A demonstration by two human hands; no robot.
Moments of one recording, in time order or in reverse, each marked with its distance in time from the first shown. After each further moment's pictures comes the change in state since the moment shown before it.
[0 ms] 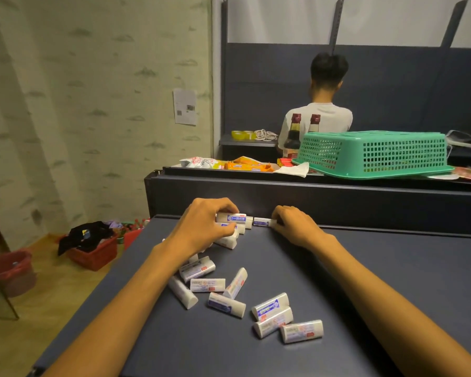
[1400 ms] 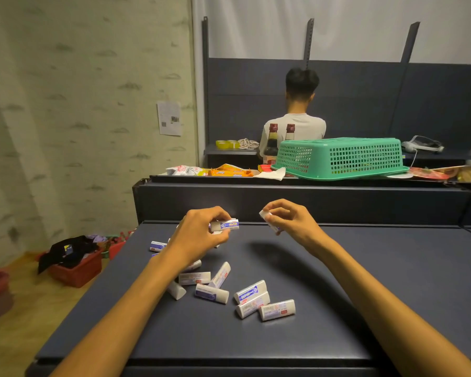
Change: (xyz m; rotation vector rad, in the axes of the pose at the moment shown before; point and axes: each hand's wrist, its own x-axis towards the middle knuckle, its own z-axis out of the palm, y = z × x) left_hand -0.019 0.023 0.014 -0.050 0.023 0.052; right_hand -0.078 -0.011 -0.041 0.972 0.161 0.028
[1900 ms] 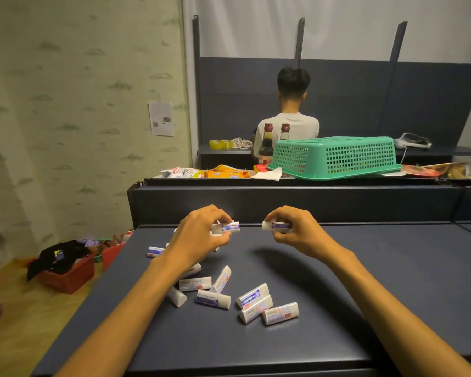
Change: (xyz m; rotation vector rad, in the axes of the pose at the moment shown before) left_hand 0.010 -0.007 0.001 0.095 0.011 0.077; right_hand -0.011 0.000 -0.009 -0.575 -0.027 -0.203
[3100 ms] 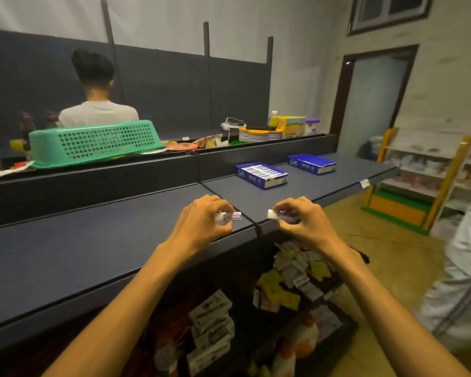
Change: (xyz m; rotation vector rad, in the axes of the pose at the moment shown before) left_hand 0.034 0.493 0.268 -0.234 -0.158 0.425; right_hand -0.451 0.137 -0.356 -0.345 0.408 0.448
